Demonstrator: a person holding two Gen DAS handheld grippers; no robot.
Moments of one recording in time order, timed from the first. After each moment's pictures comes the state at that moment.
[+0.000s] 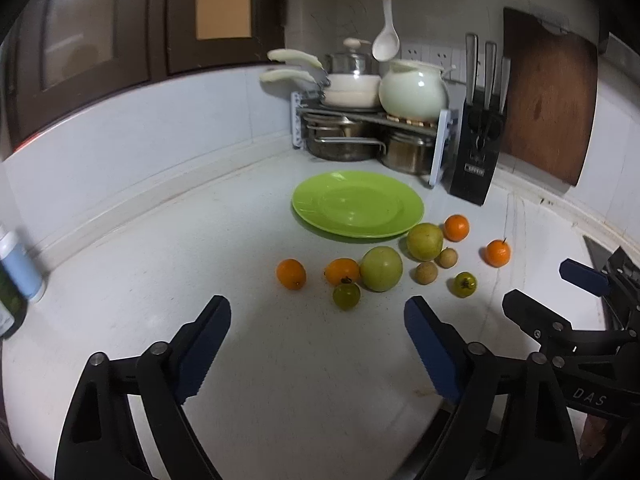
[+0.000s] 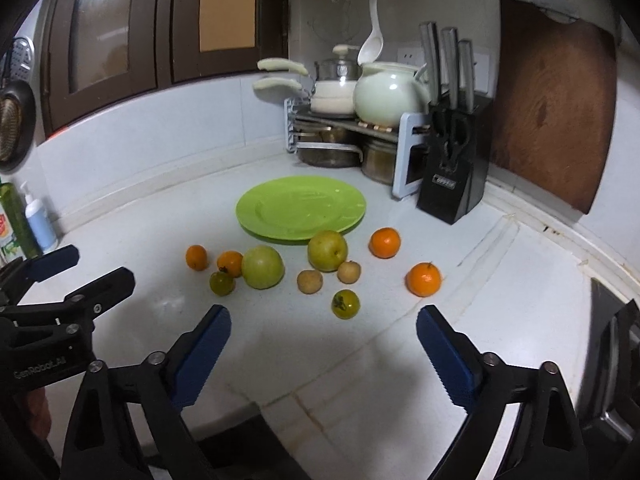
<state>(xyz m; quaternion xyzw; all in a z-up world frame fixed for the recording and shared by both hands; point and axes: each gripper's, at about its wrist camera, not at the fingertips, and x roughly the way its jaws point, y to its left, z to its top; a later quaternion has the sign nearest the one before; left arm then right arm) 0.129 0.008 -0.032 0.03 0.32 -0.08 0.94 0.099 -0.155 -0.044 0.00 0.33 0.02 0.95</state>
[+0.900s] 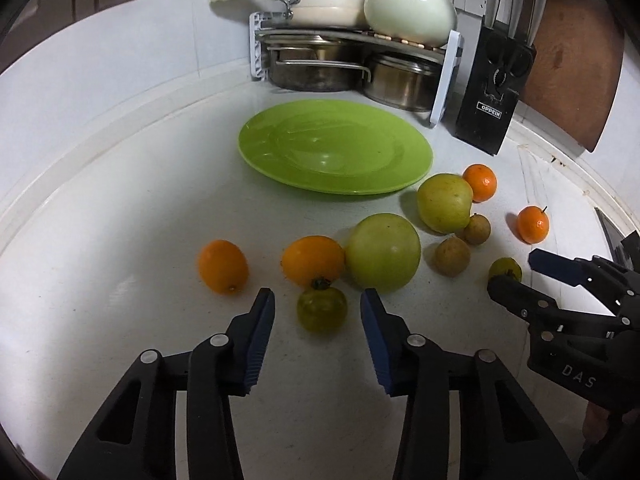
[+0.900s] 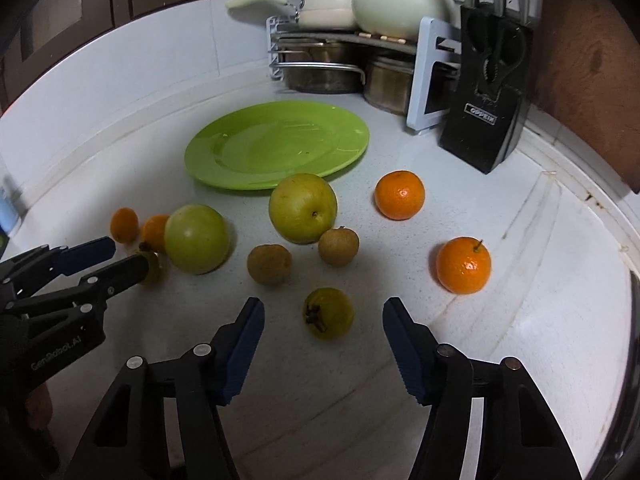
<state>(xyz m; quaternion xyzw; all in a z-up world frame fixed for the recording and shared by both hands) 0.224 -0.024 -0.102 0.03 0.42 -0.13 0.90 0.196 -0.177 -0.107 0.01 0.44 0.03 0.90</state>
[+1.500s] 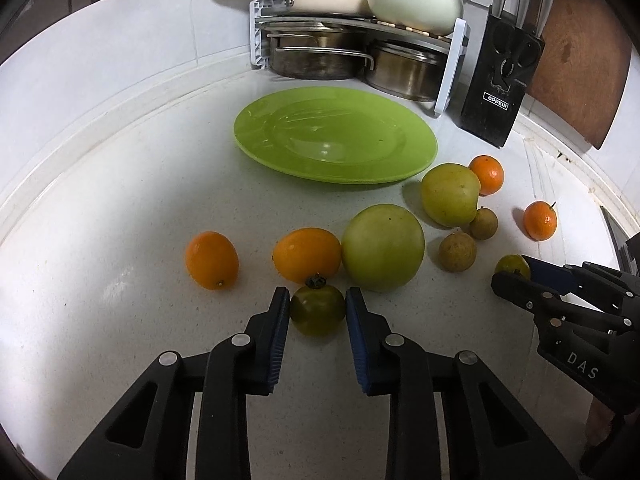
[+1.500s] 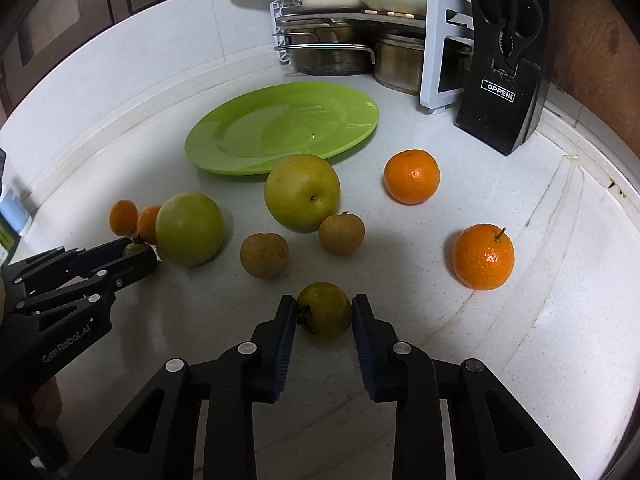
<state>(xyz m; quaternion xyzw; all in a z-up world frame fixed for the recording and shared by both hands) 0.228 -0.030 -0.109 0.03 0.44 -0.12 0.89 0.202 -0.180 -0.114 0.03 0.46 0.06 0.89</state>
